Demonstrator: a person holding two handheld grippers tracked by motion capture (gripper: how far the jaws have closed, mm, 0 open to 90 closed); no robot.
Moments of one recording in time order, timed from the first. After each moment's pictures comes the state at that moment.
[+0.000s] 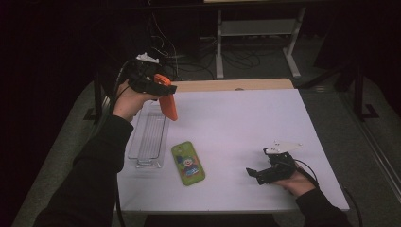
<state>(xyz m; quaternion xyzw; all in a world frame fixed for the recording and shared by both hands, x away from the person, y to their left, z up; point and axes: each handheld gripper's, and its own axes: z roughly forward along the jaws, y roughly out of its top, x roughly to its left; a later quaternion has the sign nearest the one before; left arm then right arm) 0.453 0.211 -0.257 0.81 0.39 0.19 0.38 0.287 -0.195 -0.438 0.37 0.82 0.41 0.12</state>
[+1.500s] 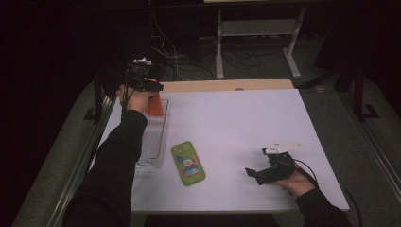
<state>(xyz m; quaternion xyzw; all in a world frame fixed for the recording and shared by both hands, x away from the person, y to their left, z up) 0.518 0.232 -0.318 0.73 0.58 0.28 0.23 0.286 -0.193 -0.436 0.36 0.82 0.42 0.12</state>
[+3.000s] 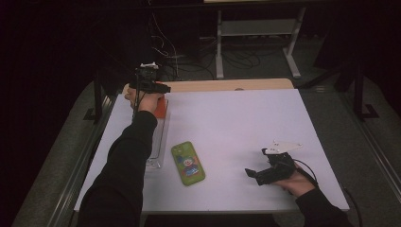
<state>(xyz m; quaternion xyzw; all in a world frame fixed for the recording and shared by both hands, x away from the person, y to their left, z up) 0.537 0.215 -0.350 0.70 0.60 0.30 0.21 0.286 -0.193 -0.436 0.36 0.82 0.42 0.12</state>
